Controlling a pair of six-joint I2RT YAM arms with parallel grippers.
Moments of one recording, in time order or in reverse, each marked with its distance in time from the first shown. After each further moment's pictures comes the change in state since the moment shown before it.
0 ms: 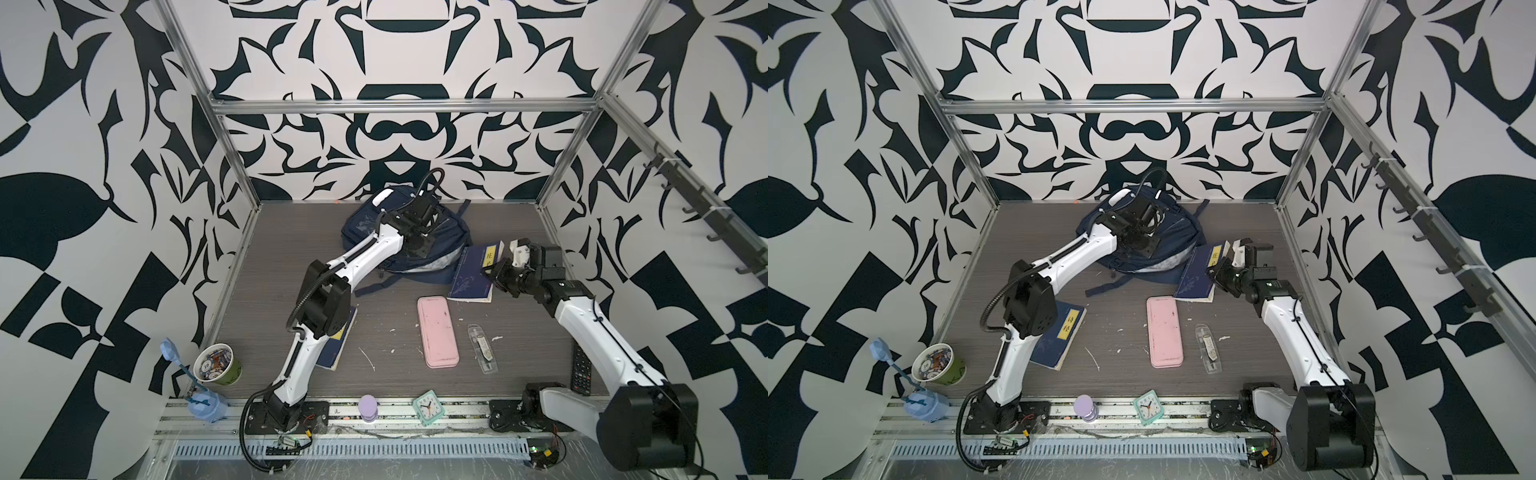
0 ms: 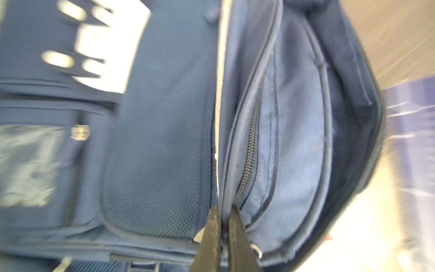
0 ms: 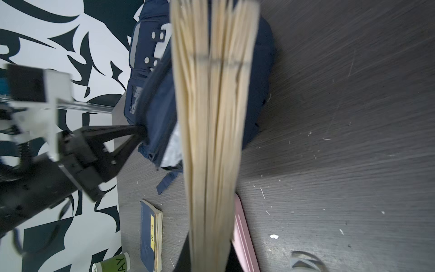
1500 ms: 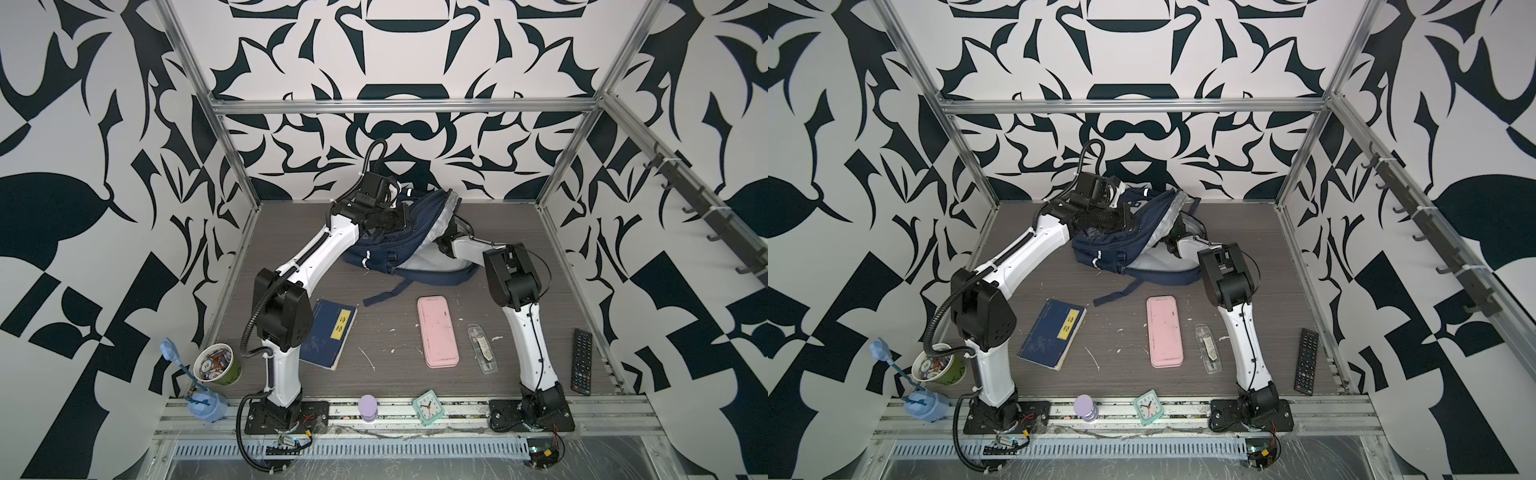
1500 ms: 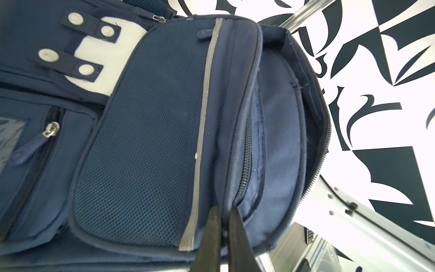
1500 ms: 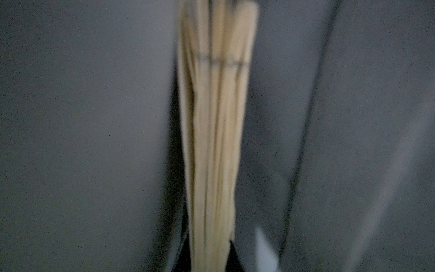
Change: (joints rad) left arm 0.177 -0.262 -0.241 0.231 0.428 -0.454; right arm 0.328 1.272 0.931 0.641 -0.140 0.460
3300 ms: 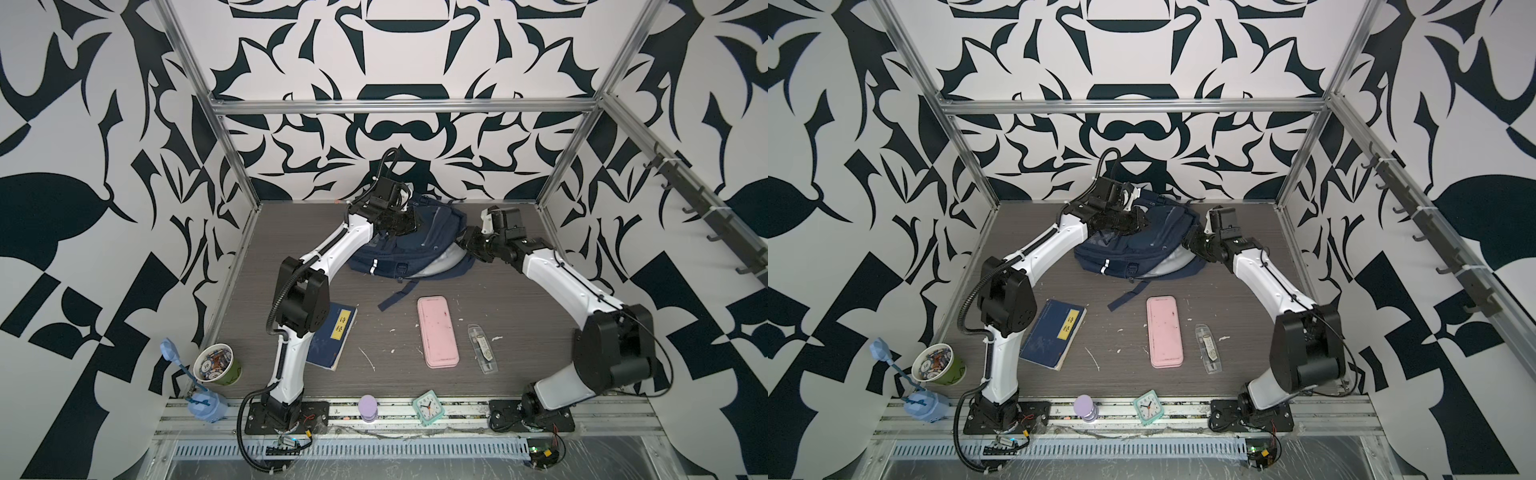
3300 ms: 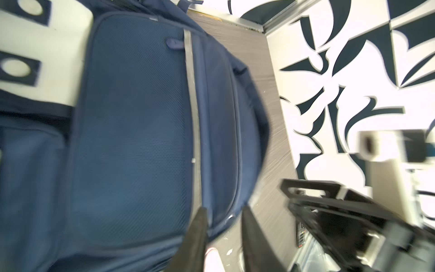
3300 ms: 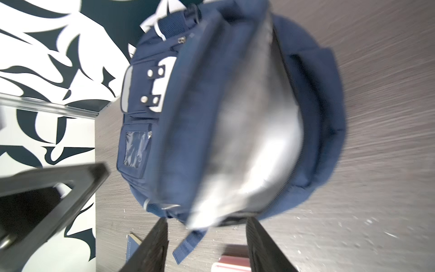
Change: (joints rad) left arm -0.024 0.188 0.107 0.048 0.057 -0.048; right arm -0.142 -0.955 -0.583 -0.651 0.360 -0.484
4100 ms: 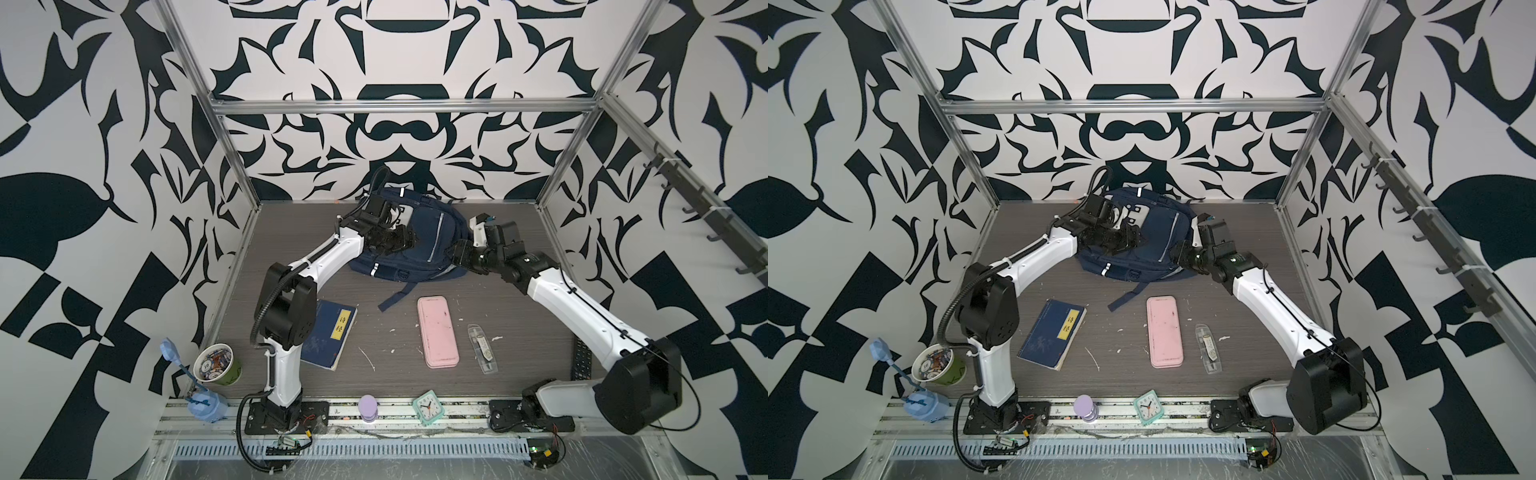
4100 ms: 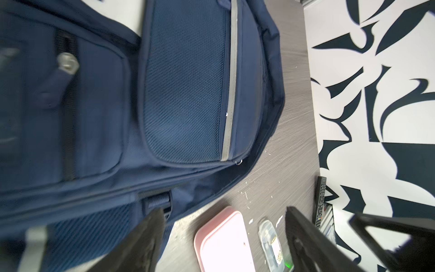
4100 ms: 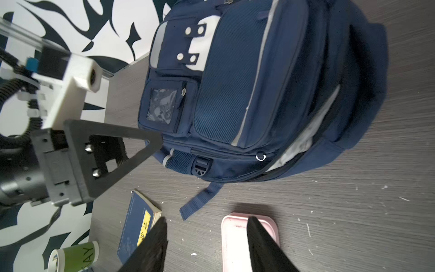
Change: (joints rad) left arm 0.021 -0.201 -0.329 0.031 -0.047 0.016; right arm 0.180 -0.130 -0.066 -0.048 0.024 -0.053
